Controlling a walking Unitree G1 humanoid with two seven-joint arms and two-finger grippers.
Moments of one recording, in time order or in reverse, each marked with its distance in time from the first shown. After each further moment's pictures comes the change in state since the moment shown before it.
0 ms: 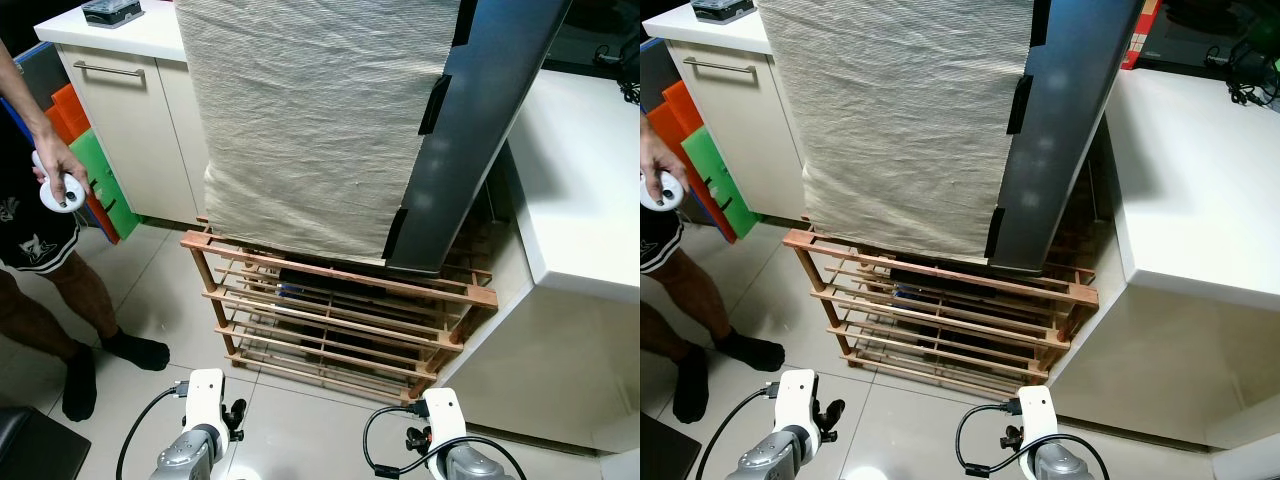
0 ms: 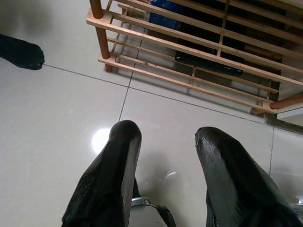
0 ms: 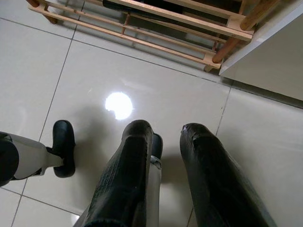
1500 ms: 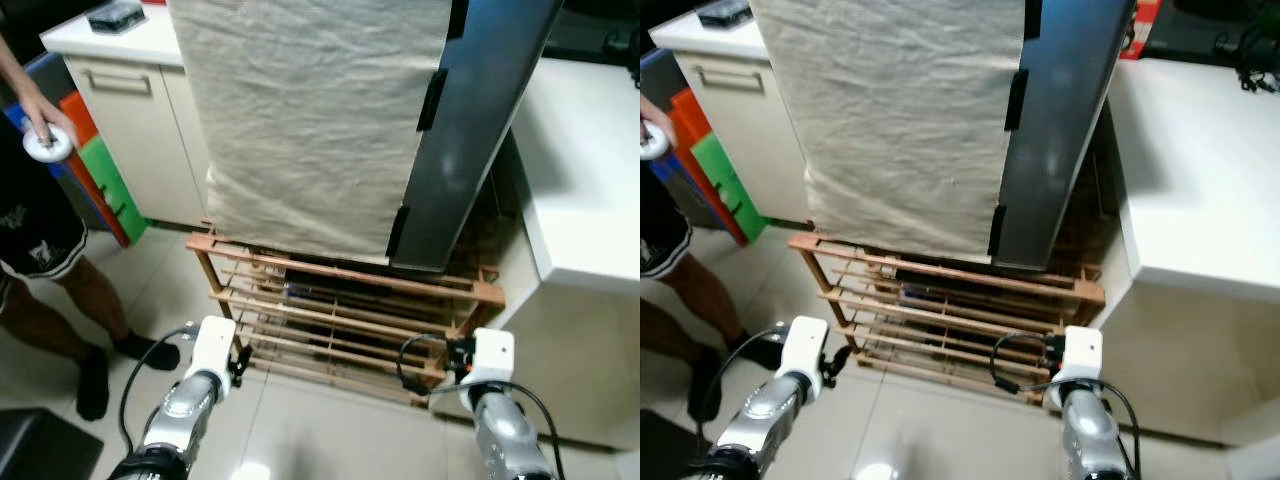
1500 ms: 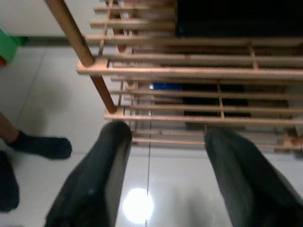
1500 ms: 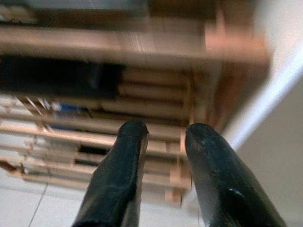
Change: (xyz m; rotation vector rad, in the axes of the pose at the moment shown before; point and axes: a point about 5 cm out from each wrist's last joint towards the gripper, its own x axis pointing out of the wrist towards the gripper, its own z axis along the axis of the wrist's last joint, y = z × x) left arm -0.005 0.003 0.065 0.253 -0.276 -0.041; right arm -0.033 -0.047 0.091 0.064 -0.638 -0.158
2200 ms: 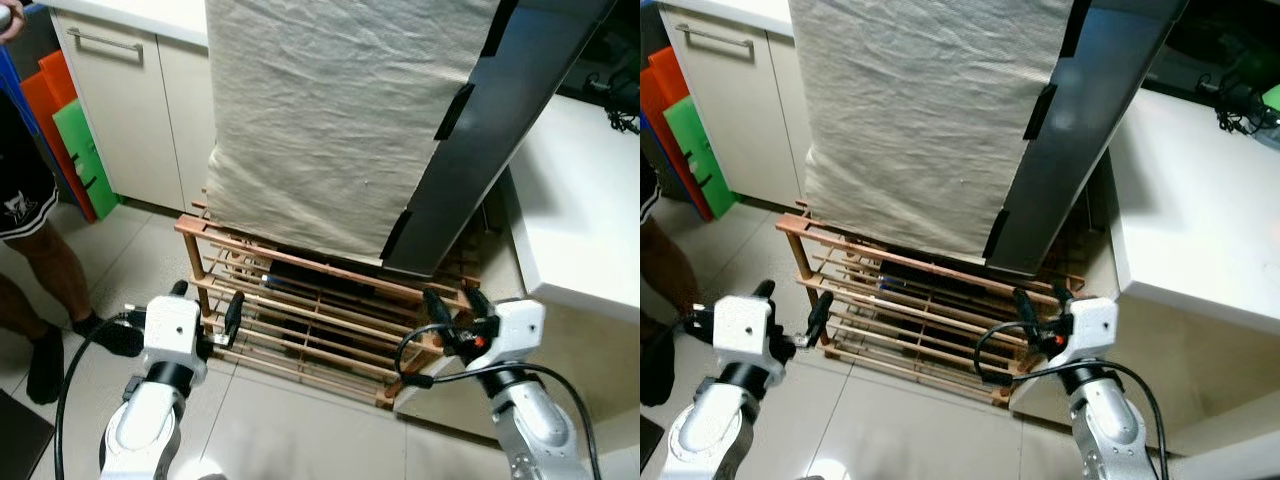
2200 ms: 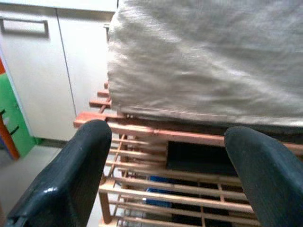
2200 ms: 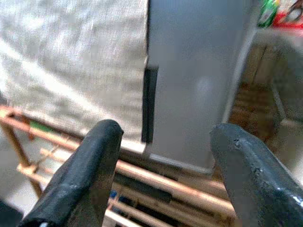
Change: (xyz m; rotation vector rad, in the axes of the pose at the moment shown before) left arm -0.082 -0.010 0.100 -0.006 -0.502 0.050; right arm -0.055 0.032 0.095 0.045 -0.387 0.241
